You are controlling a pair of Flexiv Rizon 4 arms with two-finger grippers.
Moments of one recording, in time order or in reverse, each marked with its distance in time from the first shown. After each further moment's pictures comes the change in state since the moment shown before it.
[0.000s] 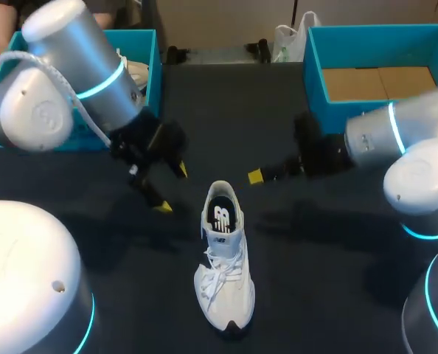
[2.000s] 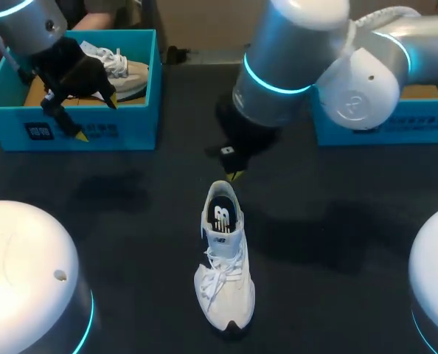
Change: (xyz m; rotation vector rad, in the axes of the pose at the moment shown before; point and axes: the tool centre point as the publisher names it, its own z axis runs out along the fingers) left arm -0.064 0.111 -0.140 -0.197 -0.094 0.330; right arm 0.059 0.012 0.024 0.393 -0.589 0.123
